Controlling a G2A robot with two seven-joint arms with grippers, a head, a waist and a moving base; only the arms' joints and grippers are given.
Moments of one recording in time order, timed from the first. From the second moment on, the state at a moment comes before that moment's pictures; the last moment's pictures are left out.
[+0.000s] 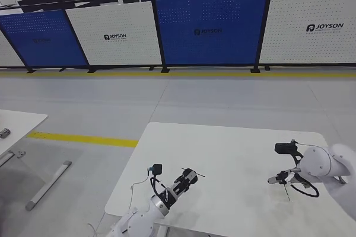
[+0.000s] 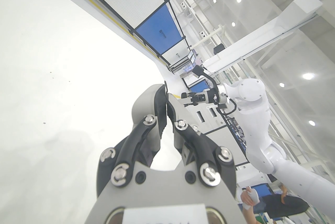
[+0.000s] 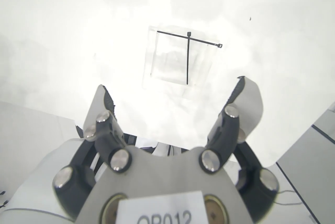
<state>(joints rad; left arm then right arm) 1.67 -1.17 -1.20 -1.72 0.16 -0.34 -0.08 -0.60 -0.85 0.60 -1.43 -0.48 0.34 1.39</state>
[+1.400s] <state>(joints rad) 1.67 -1.17 -1.20 -1.72 0.16 -0.34 -0.08 -0.39 -0.93 0.29 -1.18 -0.33 0.34 1.39</state>
